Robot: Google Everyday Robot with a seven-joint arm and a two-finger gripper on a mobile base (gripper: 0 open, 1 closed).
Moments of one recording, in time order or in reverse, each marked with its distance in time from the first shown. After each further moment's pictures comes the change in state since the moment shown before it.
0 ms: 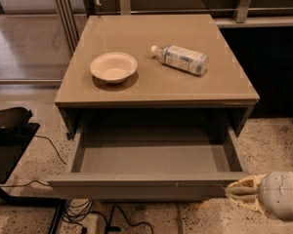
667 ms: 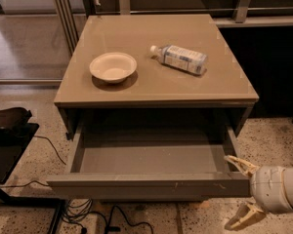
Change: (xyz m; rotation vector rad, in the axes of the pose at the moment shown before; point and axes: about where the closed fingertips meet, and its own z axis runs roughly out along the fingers) arm -0.003 -0.012 0.018 -0.009 0.000 -0.010
